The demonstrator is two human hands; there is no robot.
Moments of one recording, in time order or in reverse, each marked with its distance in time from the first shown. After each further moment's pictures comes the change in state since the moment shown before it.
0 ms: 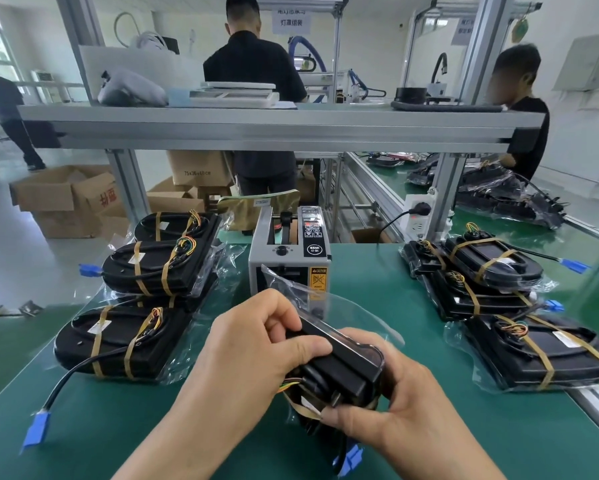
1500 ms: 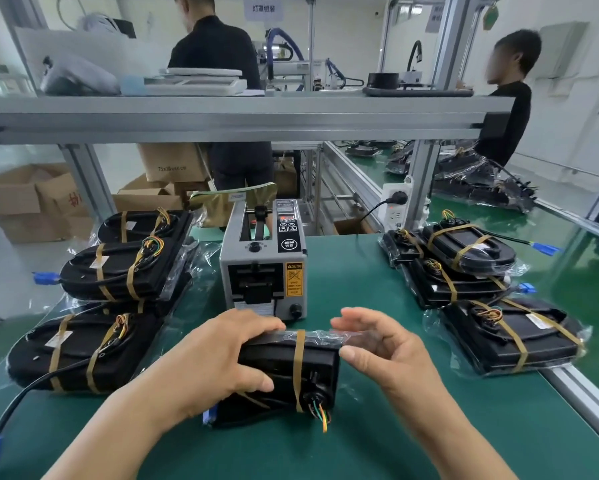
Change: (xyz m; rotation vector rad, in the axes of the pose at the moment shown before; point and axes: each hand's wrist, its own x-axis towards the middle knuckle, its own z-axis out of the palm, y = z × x) left_hand 0.035 -0.039 -0.010 0.447 -0.470 0.033; right_hand 0.037 0.083 -0.024 0.364 0.155 -0.020
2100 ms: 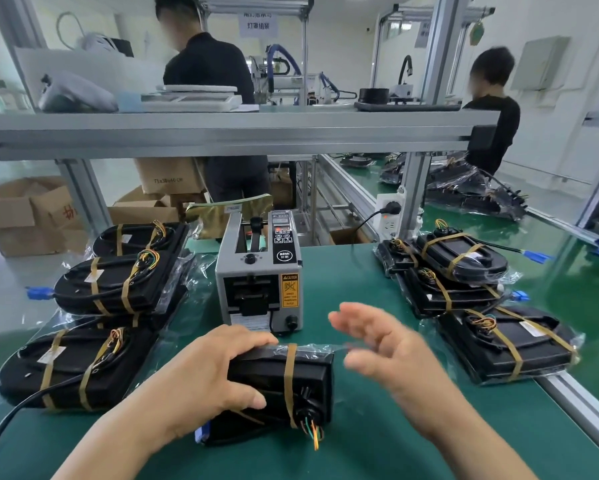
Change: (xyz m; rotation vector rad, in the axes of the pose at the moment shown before) left_hand -0.003 -0.004 0.000 -0.068 -0.002 -0.005; right_hand 0.008 -0.014 -0.008 -0.095 -0.092 0.022
